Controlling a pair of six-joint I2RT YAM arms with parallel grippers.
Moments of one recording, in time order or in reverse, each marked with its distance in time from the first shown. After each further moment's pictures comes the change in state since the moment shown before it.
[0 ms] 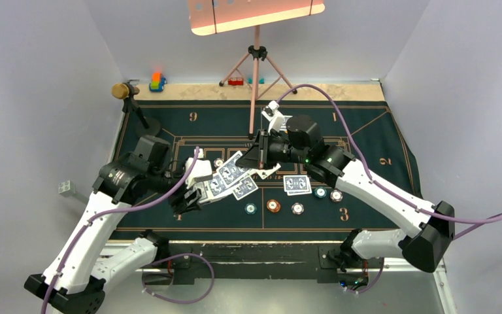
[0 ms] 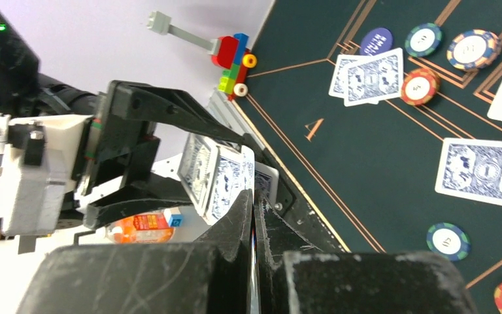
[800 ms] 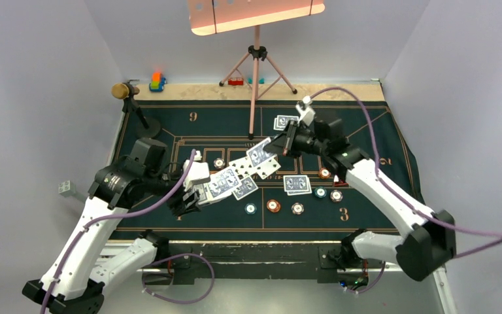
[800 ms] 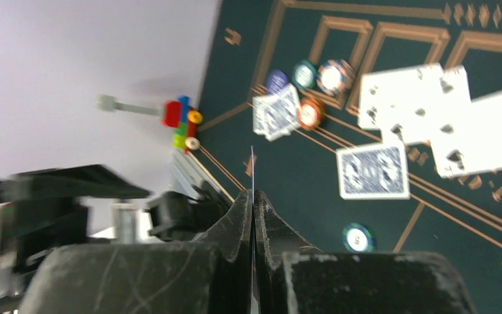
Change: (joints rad) left arm 0.000 -0.035 -0.002 0.002 0.018 0.001; right arm -0.308 -0.077 -0.132 0.066 -0.081 0.013
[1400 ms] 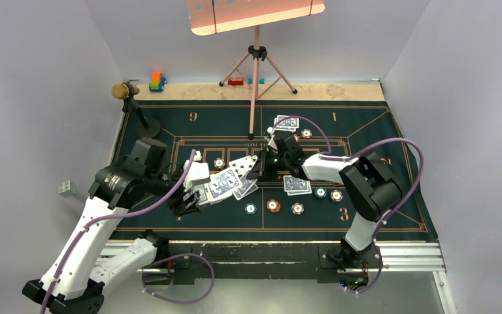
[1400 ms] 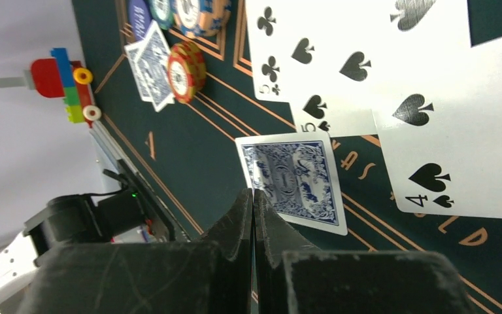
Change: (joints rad) left arm 0.000 -0.001 -0.001 0.000 0.013 0.000; right arm 0.113 0.548 -0.134 0.318 -0.014 0.004
